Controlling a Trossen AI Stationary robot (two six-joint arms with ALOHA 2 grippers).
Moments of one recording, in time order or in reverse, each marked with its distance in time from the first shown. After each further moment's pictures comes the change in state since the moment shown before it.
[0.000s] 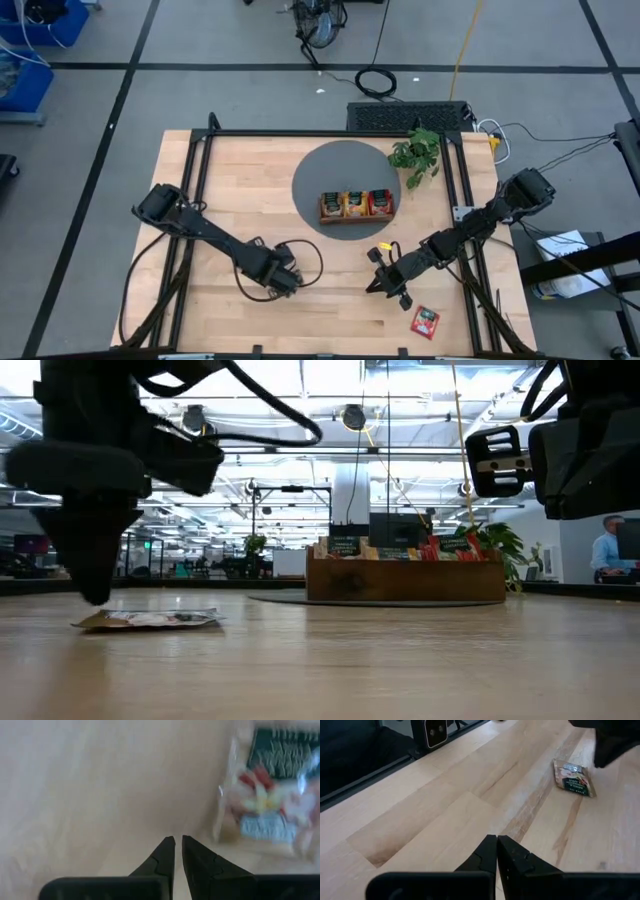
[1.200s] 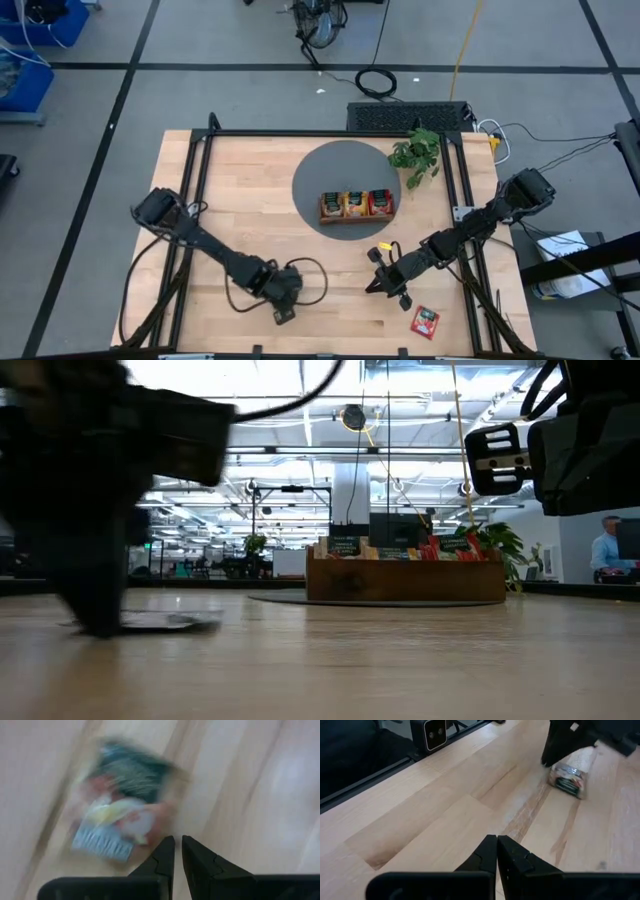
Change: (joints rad) left arm -0.094 0.015 -0.089 0.499 0.106 0.017; right arm 0.000 0.000 -0.001 0.015 0.002 -0.003
